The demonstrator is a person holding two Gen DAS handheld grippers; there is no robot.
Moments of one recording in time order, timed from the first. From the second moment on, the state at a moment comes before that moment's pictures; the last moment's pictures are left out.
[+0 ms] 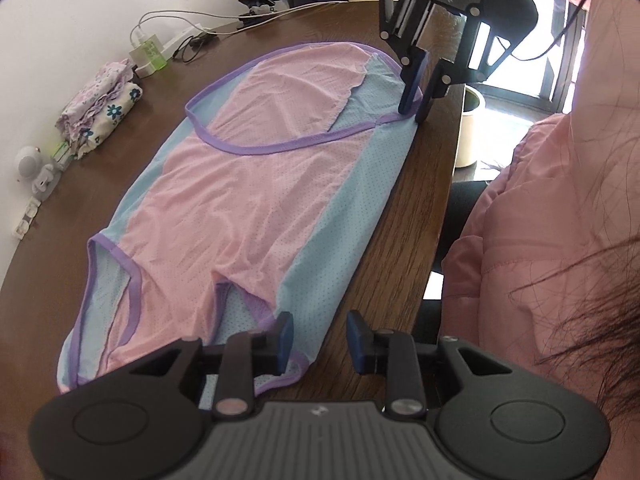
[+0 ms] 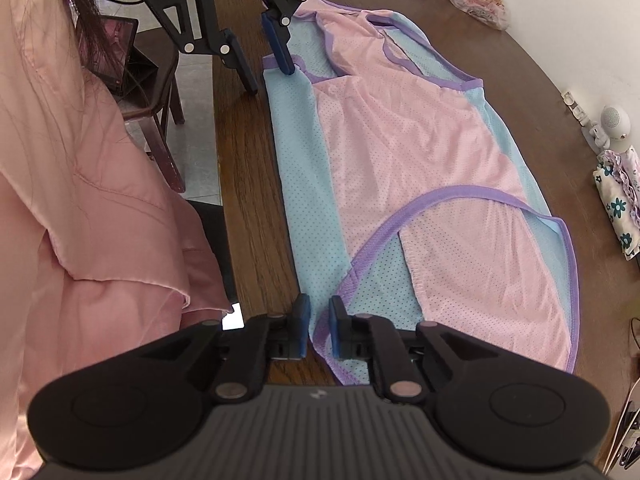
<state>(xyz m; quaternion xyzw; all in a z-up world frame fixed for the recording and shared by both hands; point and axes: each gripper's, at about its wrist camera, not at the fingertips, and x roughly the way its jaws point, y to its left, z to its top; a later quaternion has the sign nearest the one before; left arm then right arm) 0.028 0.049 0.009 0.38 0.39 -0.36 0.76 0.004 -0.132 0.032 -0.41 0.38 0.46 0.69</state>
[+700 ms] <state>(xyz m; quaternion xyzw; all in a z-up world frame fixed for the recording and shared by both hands) 0.025 0.043 0.003 0.43 0.37 -0.35 0.74 0.006 -0.125 0.032 -0.41 0.39 0.42 0.71</state>
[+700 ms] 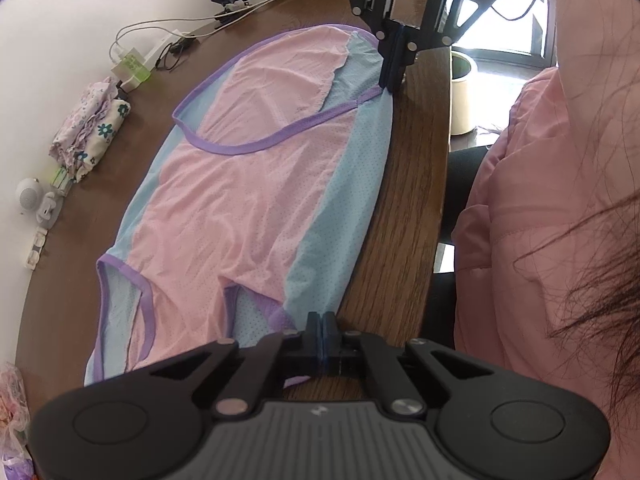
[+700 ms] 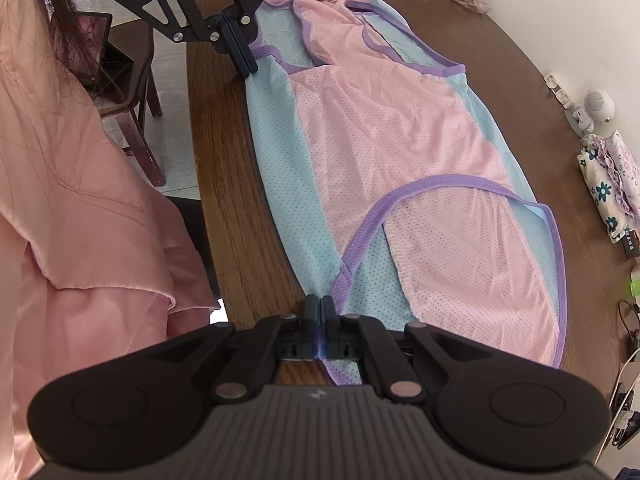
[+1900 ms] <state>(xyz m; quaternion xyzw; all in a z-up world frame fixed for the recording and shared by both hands) 0.124 0.094 0.044 0.24 0.41 -0.36 0.81 0.089 -0.122 0.042 -0.41 0.35 0.35 0.77</state>
